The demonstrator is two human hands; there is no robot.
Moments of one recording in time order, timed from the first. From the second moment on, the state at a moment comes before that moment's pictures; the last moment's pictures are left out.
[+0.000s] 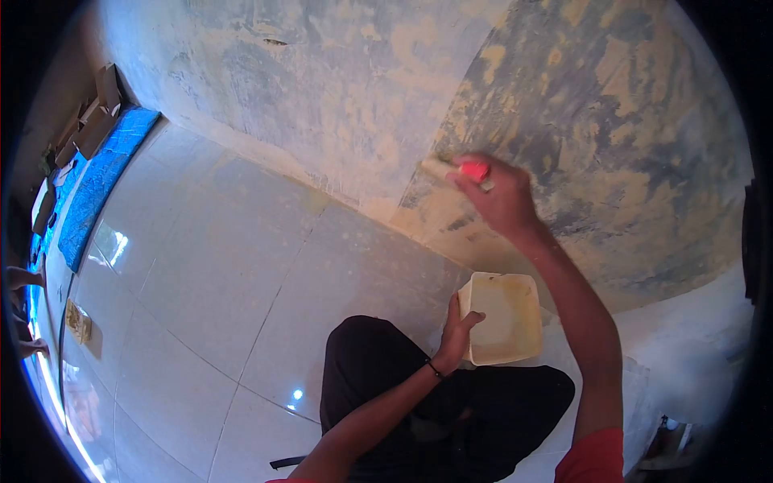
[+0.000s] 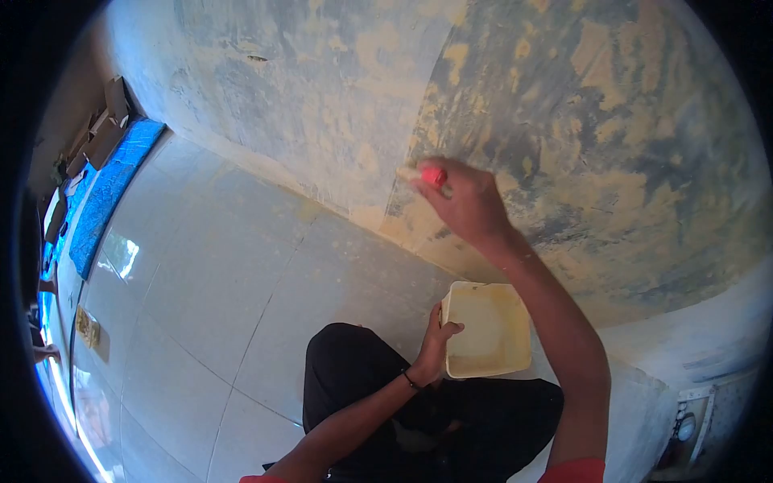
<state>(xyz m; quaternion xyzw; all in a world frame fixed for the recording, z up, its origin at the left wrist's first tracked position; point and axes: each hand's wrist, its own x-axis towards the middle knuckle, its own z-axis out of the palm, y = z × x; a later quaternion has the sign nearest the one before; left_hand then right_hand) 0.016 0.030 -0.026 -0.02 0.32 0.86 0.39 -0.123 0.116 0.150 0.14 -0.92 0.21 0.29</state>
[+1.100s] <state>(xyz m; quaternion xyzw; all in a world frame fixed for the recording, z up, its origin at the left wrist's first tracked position) 0.052 0.027 -0.028 0.13 0.50 0.71 0.47 -0.113 0.141 0.004 -0.03 -0.94 0.34 0.03</state>
